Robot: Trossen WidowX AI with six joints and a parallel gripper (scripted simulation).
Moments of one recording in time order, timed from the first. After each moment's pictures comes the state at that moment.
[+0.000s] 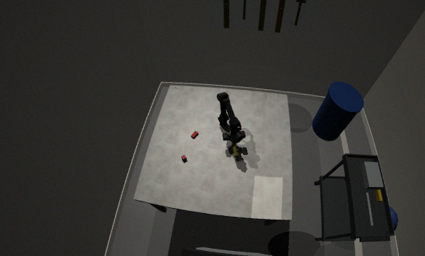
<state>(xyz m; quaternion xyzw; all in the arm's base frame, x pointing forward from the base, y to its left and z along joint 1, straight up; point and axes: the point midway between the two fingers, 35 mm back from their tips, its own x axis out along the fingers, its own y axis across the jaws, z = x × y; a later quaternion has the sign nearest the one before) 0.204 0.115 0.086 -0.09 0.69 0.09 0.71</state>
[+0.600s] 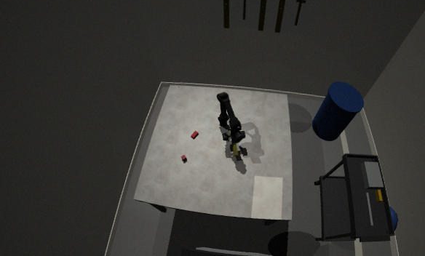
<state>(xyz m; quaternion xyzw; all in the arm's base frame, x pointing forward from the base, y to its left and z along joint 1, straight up) 0.204 0.115 0.087 -0.09 0.69 0.09 0.71</state>
